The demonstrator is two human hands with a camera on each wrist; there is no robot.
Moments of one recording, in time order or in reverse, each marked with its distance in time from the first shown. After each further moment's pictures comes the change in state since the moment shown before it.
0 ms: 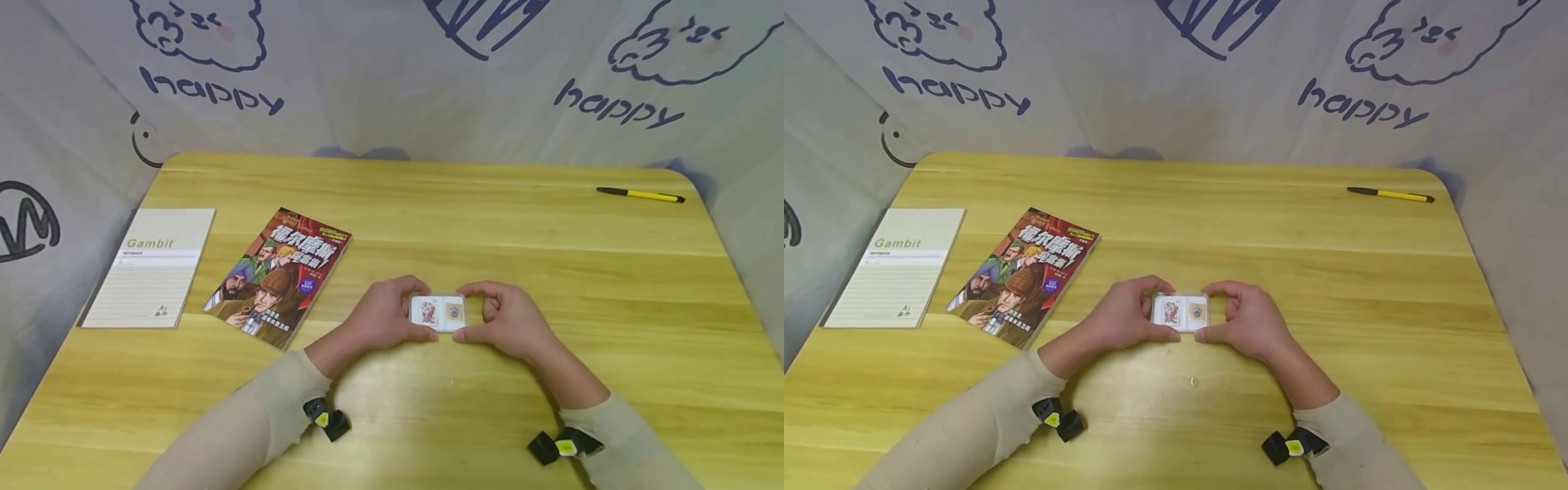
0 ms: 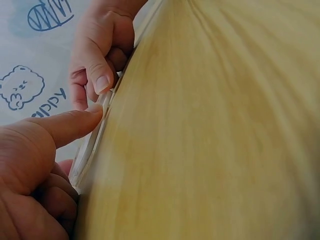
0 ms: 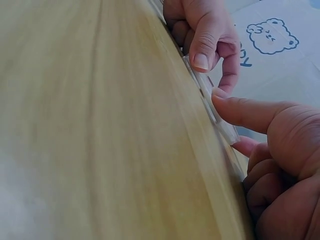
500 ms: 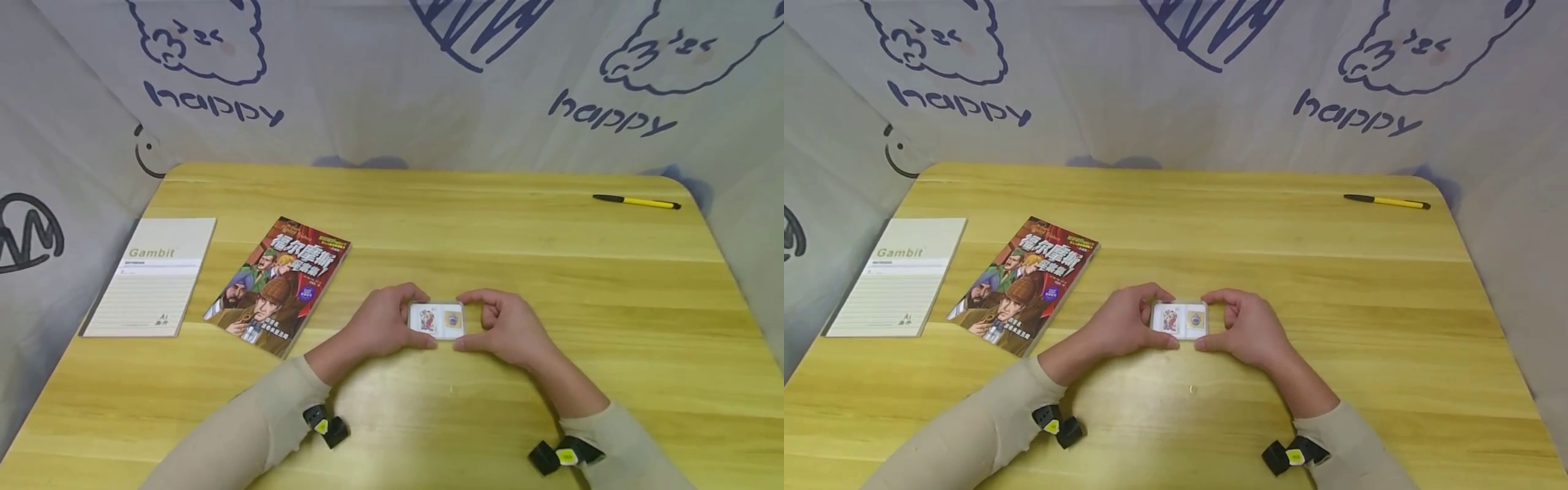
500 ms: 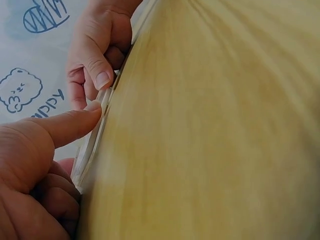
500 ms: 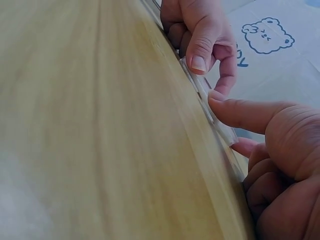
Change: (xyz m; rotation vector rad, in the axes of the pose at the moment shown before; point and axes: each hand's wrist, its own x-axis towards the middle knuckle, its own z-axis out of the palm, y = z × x) left_hand 0.000 0.002 0.000 0.009 -0.002 -0.003; right_hand -0.002 0.001 0.001 0.020 0.003 -0.015
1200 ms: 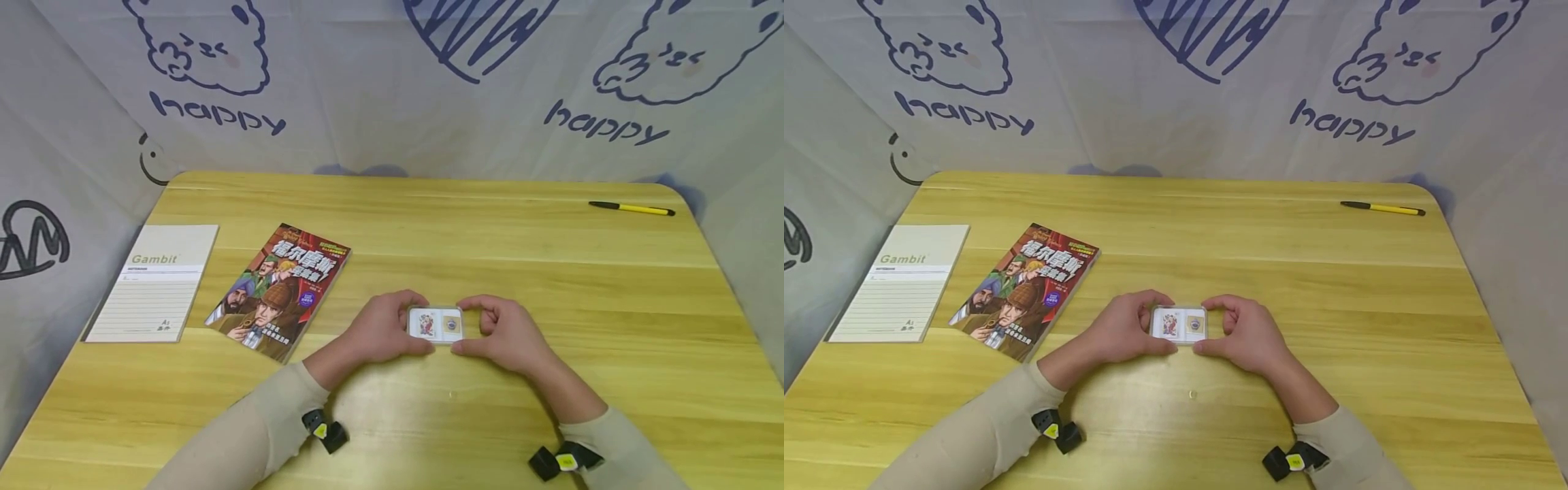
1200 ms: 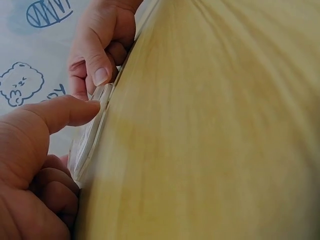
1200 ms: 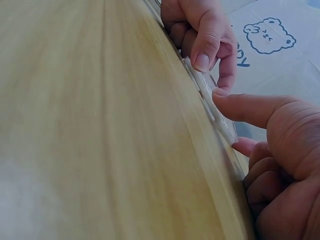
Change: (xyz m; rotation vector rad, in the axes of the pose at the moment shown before) left_hand -0.003 -0.002 0.000 -0.047 -0.008 0.020; right_hand -0.002 0.003 0.001 -0.002 0.007 -0.054
